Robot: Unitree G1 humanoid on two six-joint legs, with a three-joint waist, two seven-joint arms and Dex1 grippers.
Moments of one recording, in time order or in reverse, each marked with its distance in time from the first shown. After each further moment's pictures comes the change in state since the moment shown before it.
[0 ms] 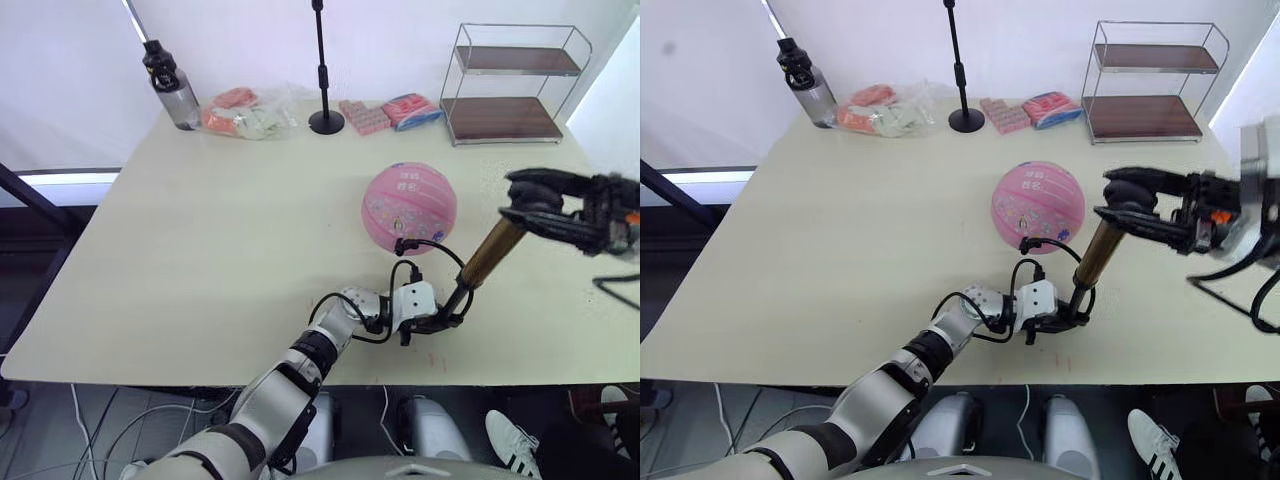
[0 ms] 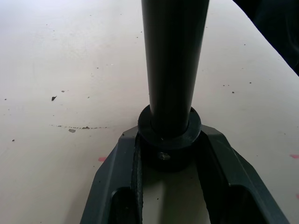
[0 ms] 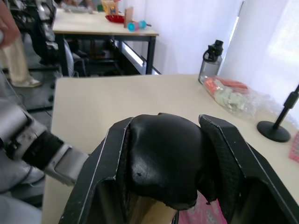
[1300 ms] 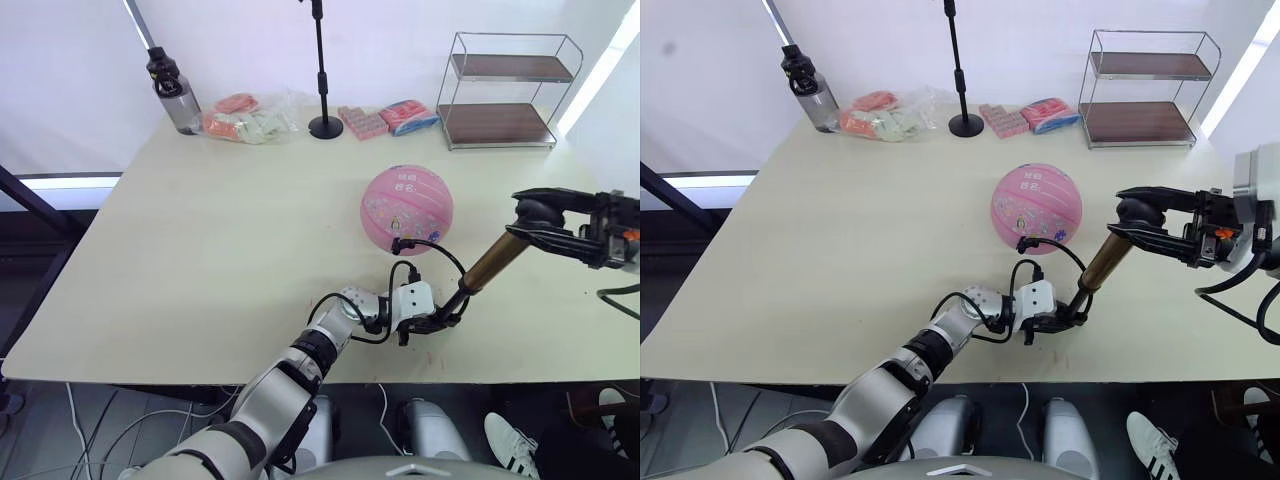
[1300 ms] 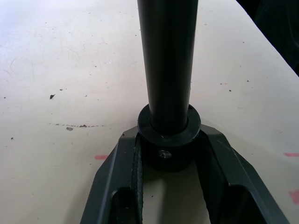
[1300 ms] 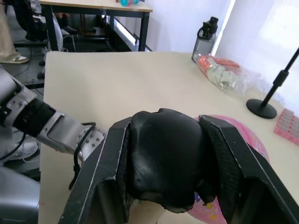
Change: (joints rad) left arm -0.014 -0.008 0.003 0.032 0.002 -0.006 0.000; right arm -0.054 -0.153 -0.018 0.093 0.056 0.008 0.036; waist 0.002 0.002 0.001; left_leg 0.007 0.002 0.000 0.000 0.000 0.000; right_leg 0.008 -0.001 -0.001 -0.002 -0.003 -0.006
